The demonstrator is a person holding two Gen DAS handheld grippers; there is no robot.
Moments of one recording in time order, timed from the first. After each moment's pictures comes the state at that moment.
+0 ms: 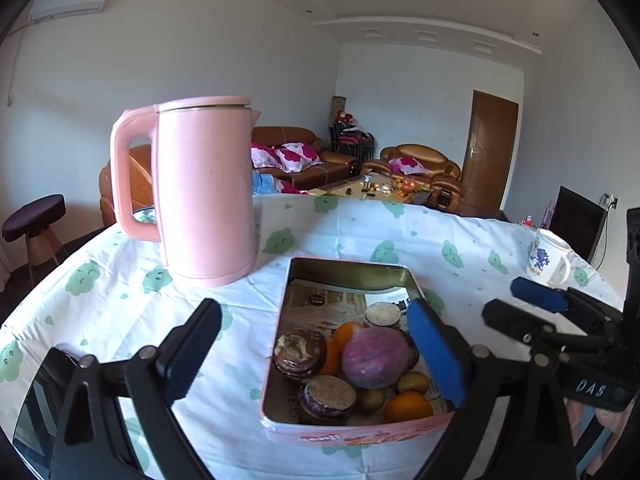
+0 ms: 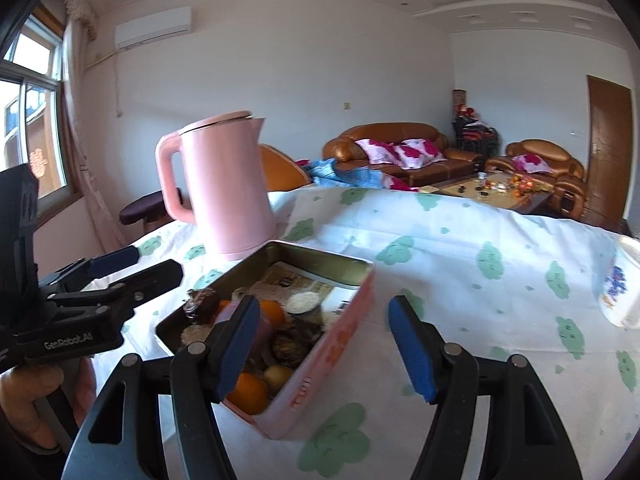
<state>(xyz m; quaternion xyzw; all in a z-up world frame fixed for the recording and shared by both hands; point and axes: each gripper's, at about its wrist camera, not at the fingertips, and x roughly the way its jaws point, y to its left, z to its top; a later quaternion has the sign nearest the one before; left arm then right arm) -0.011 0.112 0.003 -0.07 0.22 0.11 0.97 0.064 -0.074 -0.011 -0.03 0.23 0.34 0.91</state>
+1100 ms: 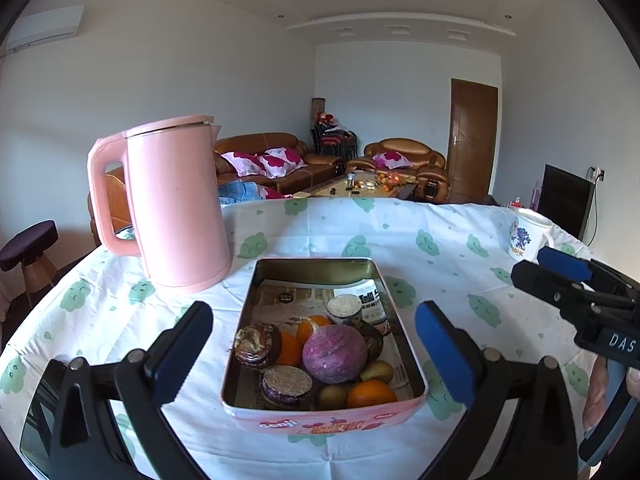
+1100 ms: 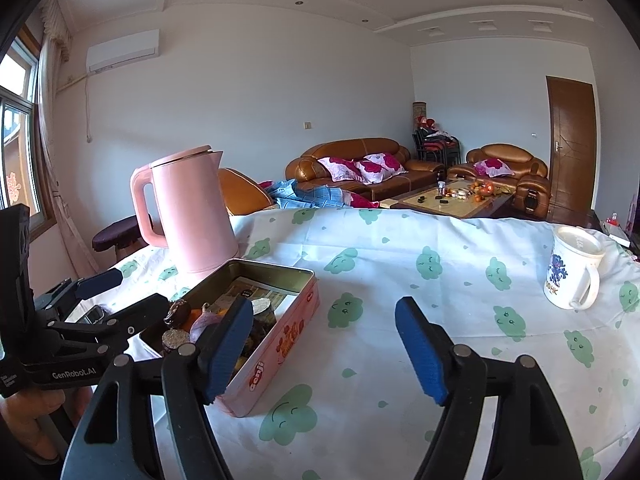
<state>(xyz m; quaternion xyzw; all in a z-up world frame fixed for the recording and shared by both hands) -0.018 0.073 0.009 -0.03 0.22 0.08 0.97 0.045 -0.127 0.004 -0.01 0.21 0.29 0.94</state>
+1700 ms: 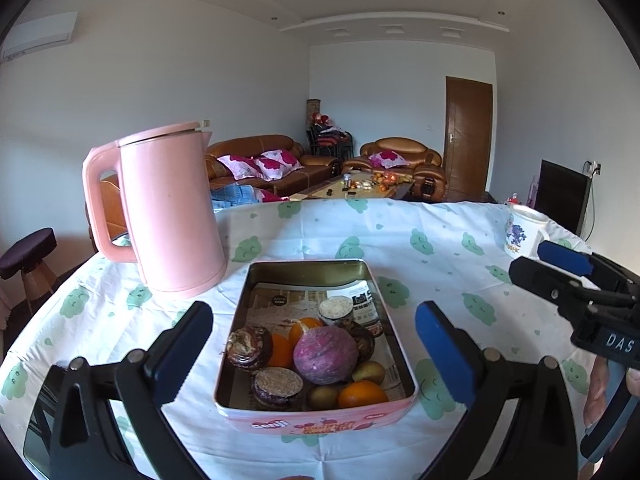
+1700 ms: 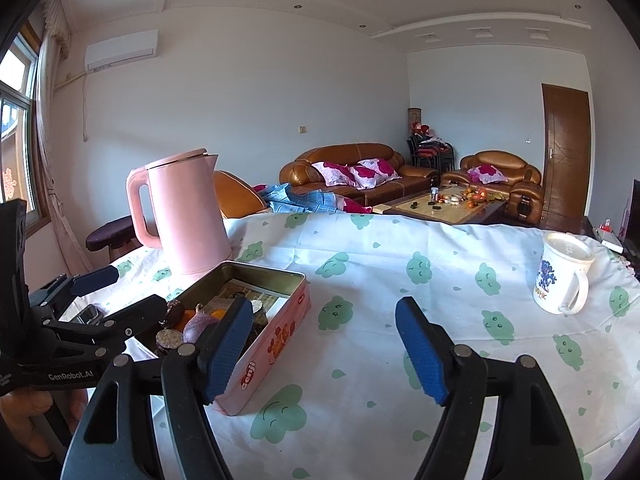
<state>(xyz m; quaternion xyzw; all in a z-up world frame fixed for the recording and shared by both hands) -0.018 0.066 0.010 -0.03 0.22 0.08 0.97 0.038 -0.132 0.007 -0.02 0.19 0.28 0.94</state>
